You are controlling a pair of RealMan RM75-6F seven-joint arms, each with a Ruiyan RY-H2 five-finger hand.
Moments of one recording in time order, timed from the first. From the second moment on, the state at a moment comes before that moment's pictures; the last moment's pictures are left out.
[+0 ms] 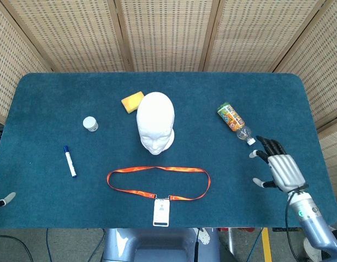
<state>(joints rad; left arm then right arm) -0.03 -0.97 -0.06 -1.76 1.41 1.48 -0.02 0.36 -1.04 0.18 -1.77 -1.40 1.05 0.00</state>
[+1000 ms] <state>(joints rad) -0.07 -1.00 -0.07 -1.73 1.34 1.41 0.02 0.83 -1.63 0.19 -1.54 -0.55 0.99 -0.62</state>
